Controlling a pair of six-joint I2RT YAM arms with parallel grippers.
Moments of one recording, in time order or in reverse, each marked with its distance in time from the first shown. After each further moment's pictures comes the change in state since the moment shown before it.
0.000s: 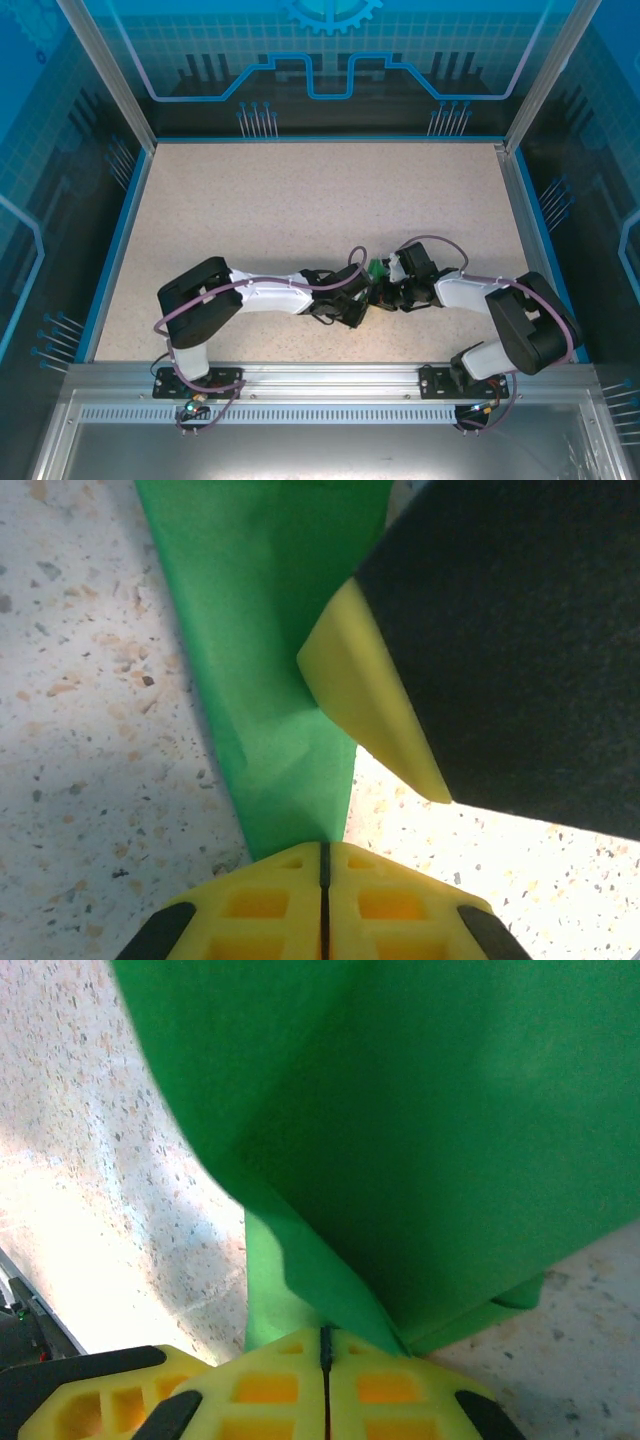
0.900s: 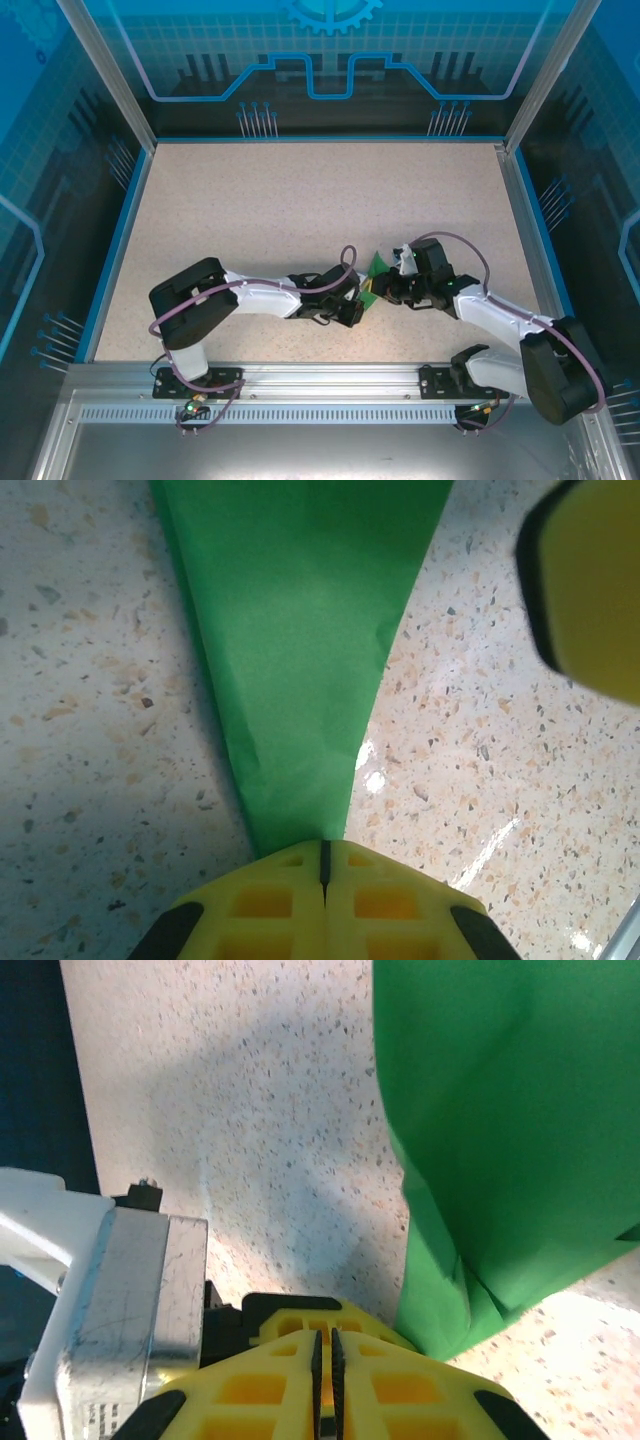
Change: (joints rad) left arm 0.037 -0.040 -0.151 0.246 0.071 -0.002; right arm -0.032 -0.272 -0.050 0.021 -0.046 0.169
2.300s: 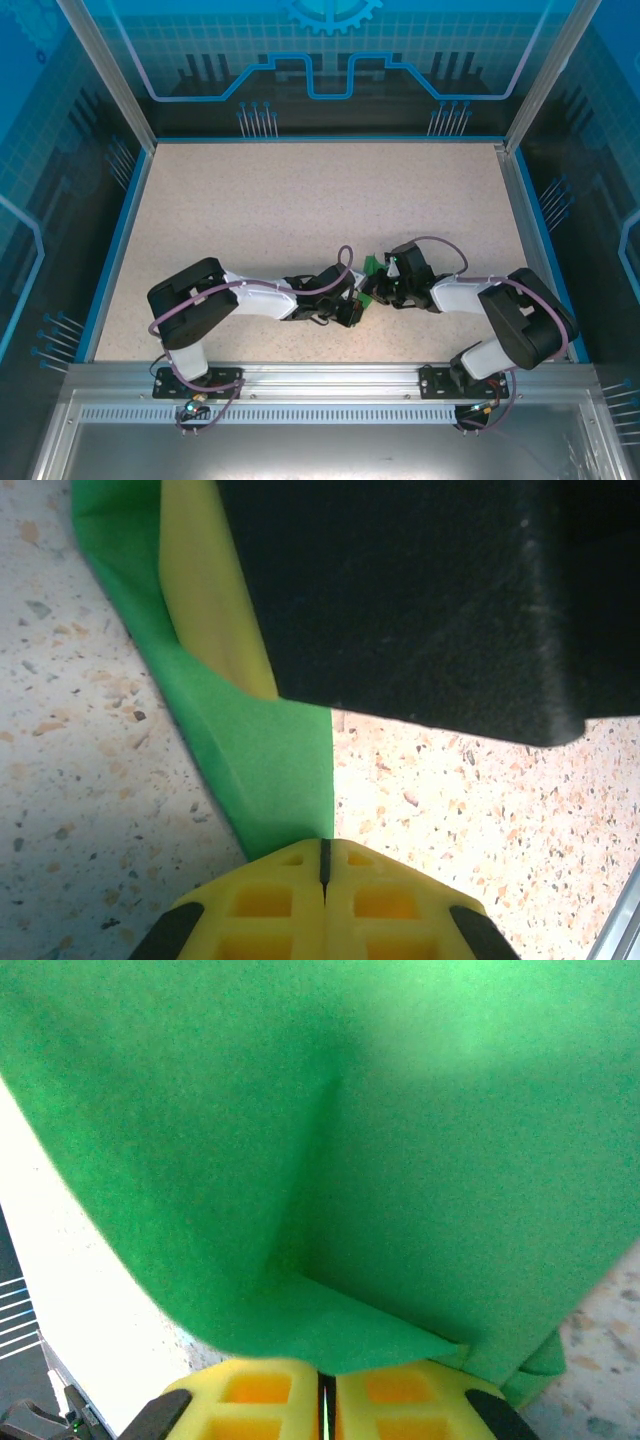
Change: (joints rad) left arm 0.011 -0.007 -0.048 0.093 0.028 0.006; right arm 0.076 0.311 0.006 0.247 0.177 0.086
